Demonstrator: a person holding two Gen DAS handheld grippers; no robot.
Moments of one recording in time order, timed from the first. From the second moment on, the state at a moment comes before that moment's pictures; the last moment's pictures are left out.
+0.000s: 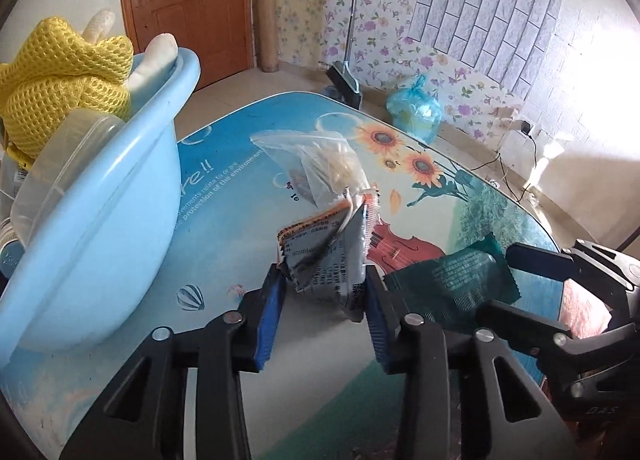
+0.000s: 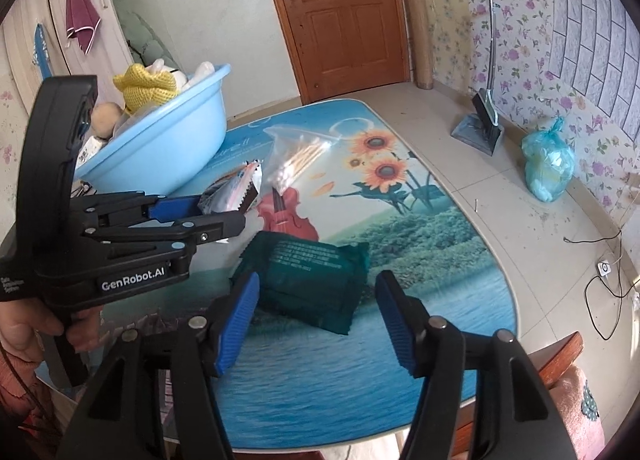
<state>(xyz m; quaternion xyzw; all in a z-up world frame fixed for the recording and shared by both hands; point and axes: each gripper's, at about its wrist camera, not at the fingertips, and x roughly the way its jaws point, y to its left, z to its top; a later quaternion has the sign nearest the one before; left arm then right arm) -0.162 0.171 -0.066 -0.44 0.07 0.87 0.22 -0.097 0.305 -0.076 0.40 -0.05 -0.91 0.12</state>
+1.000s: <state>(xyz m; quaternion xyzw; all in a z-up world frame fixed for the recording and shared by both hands) -0.059 0.074 -0.028 -0.43 0.01 0.89 0.16 -0.055 0.238 -0.030 0.34 0.01 -0.93 0.15</state>
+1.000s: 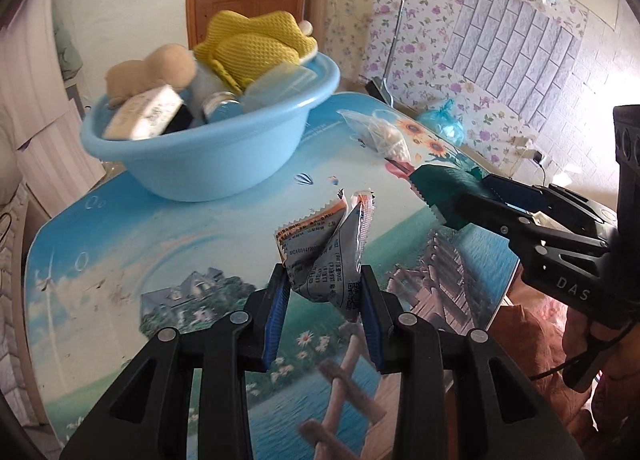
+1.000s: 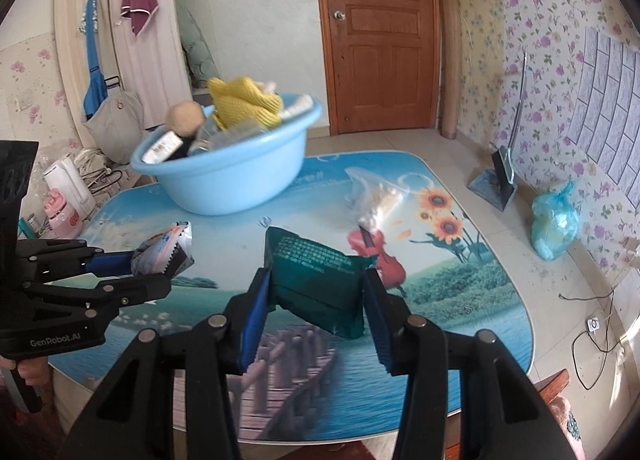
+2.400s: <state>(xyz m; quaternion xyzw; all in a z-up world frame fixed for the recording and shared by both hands) -0.077 0.000 0.029 -0.36 -0.03 0.93 0.10 -0.063 0.178 0.013 0.31 0.00 -0.93 0.22</state>
